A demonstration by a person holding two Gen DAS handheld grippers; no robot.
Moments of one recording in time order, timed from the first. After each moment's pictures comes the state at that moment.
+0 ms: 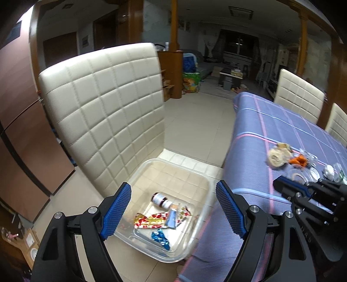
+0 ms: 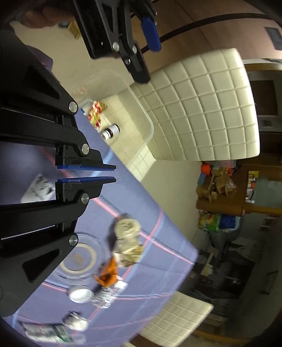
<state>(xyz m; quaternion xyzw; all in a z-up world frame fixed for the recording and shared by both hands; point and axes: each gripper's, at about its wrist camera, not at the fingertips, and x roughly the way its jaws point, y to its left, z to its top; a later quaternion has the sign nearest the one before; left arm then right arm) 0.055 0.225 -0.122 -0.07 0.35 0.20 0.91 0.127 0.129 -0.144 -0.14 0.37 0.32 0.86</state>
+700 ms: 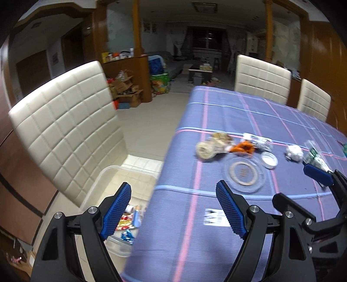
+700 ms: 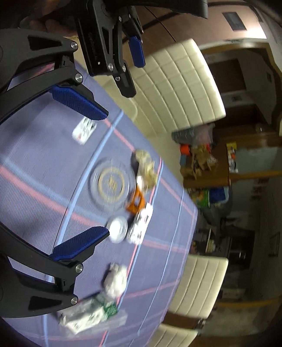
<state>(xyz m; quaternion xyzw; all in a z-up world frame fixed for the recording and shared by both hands) 0.078 0.107 -0.106 -0.02 0.36 0.11 0.93 0.114 -0.016 -0.124 -0.05 0.32 0.26 0.91</state>
